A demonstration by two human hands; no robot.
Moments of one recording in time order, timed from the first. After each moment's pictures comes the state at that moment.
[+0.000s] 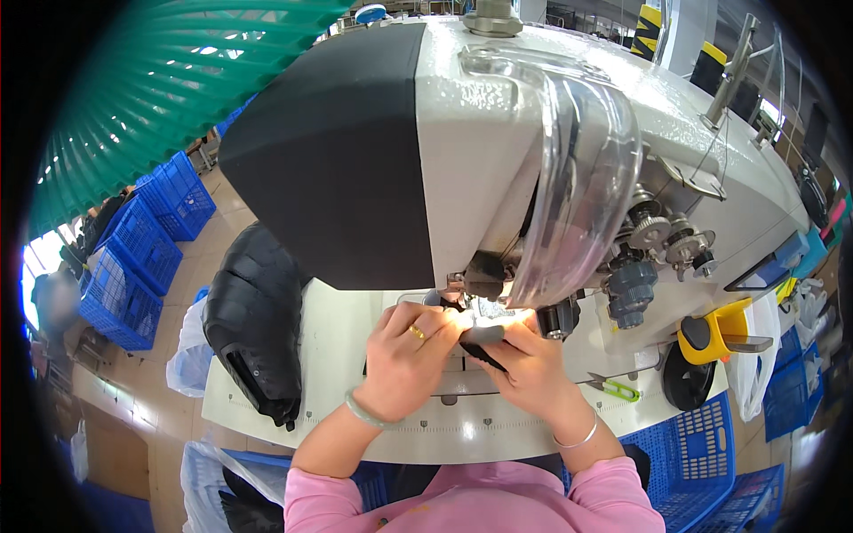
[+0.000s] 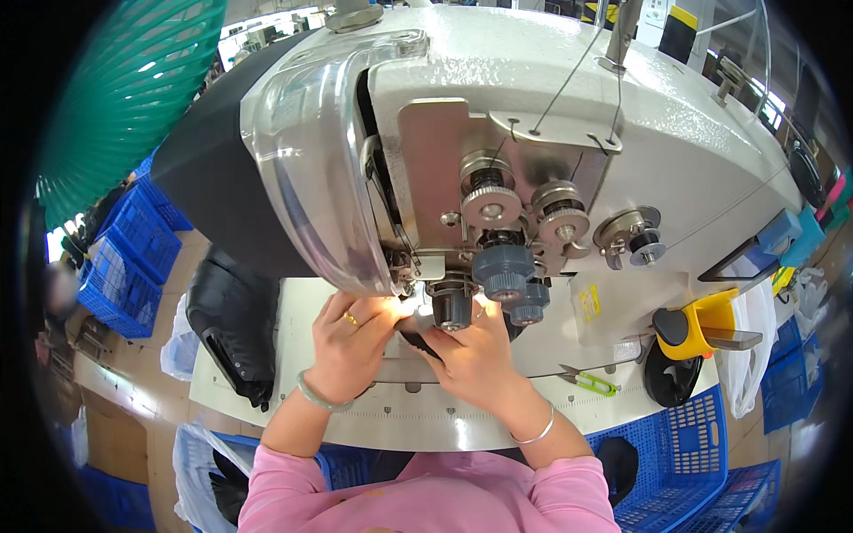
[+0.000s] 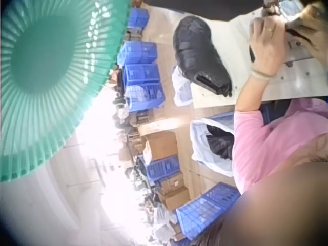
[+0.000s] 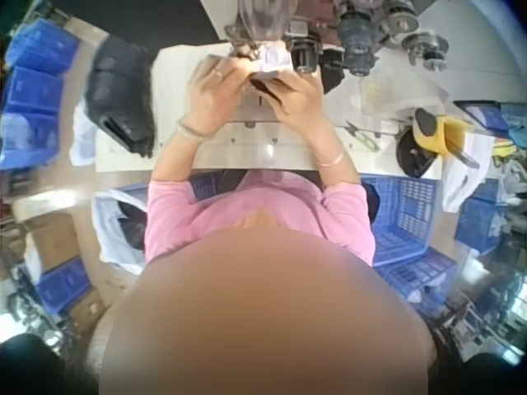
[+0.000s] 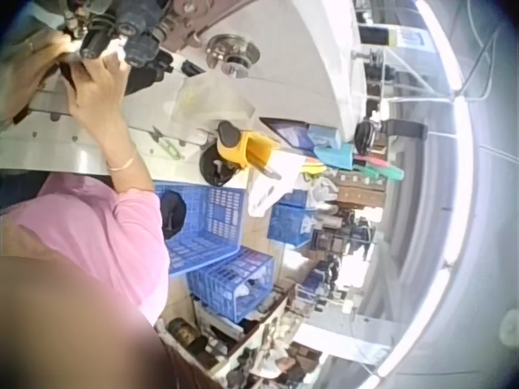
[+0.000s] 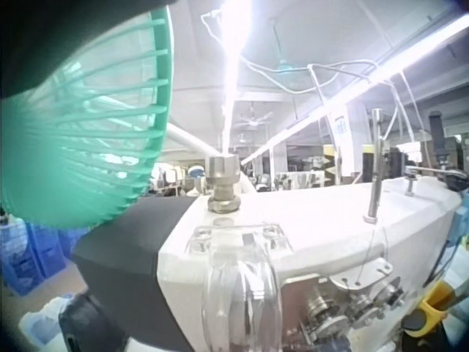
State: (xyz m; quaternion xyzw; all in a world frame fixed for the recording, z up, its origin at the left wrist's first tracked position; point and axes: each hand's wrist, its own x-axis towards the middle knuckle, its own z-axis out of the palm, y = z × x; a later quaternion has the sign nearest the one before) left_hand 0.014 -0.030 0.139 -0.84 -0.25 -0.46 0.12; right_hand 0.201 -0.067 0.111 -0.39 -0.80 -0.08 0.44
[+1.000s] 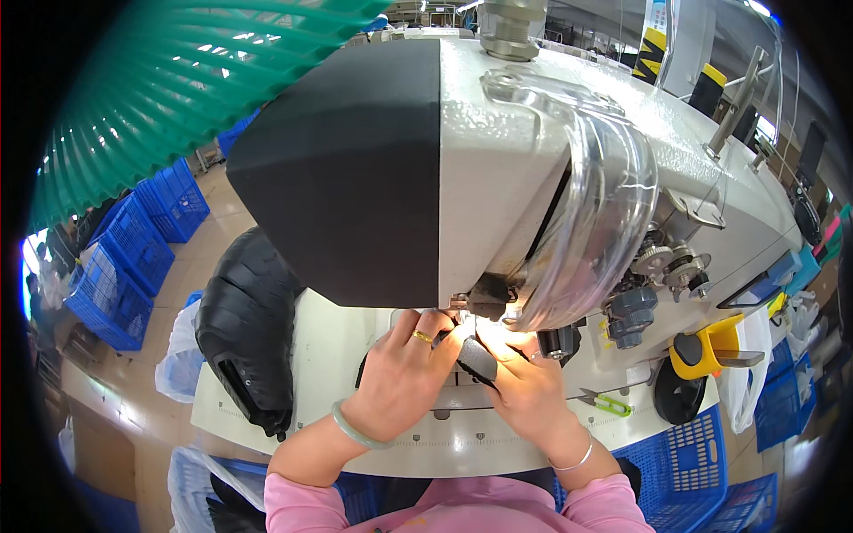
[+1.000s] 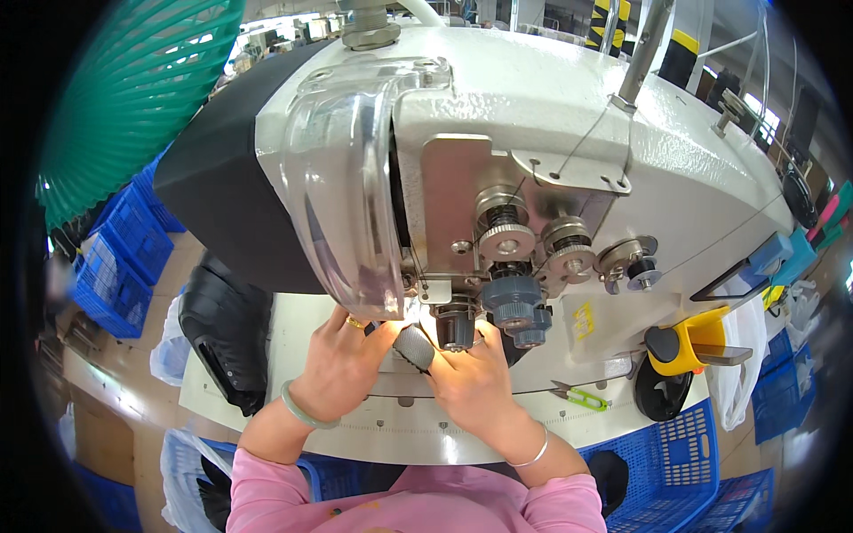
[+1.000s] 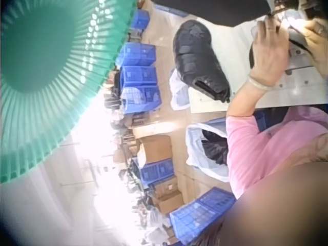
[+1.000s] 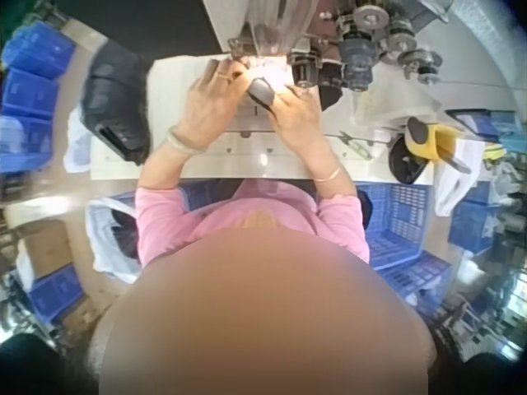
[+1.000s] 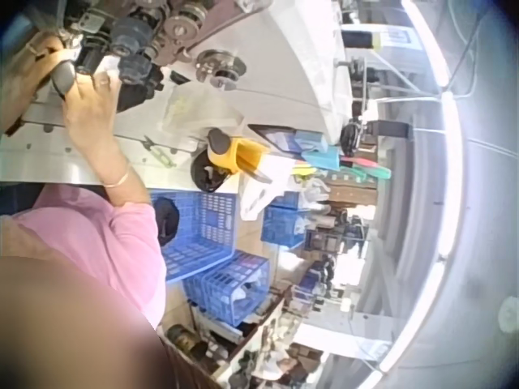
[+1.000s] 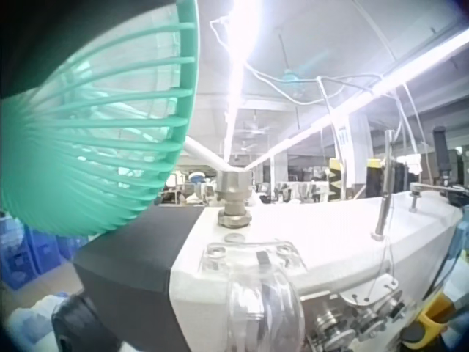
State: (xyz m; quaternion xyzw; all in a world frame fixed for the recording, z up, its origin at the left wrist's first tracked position) left_hand 0.011 -0.035 0.156 -0.88 -0.27 -0.36 0.14; right_hand 0.196 -0.078 0.118 -0.44 -0.79 -0.12 0.40
